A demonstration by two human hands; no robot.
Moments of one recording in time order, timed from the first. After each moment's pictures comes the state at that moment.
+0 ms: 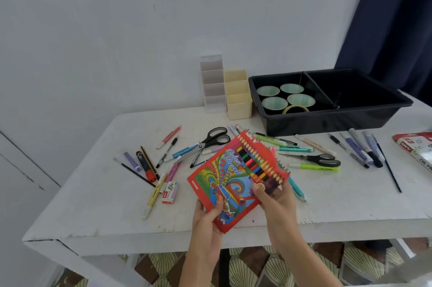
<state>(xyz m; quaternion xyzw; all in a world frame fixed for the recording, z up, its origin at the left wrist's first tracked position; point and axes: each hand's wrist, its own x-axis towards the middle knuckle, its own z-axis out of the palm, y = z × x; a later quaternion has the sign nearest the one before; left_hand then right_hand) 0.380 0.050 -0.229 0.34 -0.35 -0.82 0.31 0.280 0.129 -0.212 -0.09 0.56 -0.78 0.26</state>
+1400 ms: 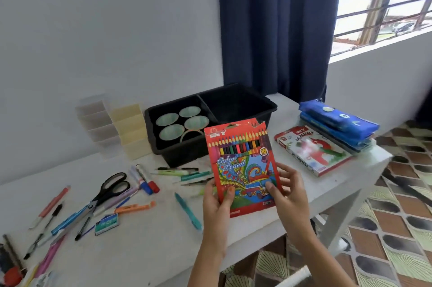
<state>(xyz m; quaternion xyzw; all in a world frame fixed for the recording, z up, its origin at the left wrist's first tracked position) 0.186 0.180 -0.198 0.22 -0.59 -0.75 0.22 0.119 0.299 -0.203 -0.09 0.66 -0.74 -0.01</state>
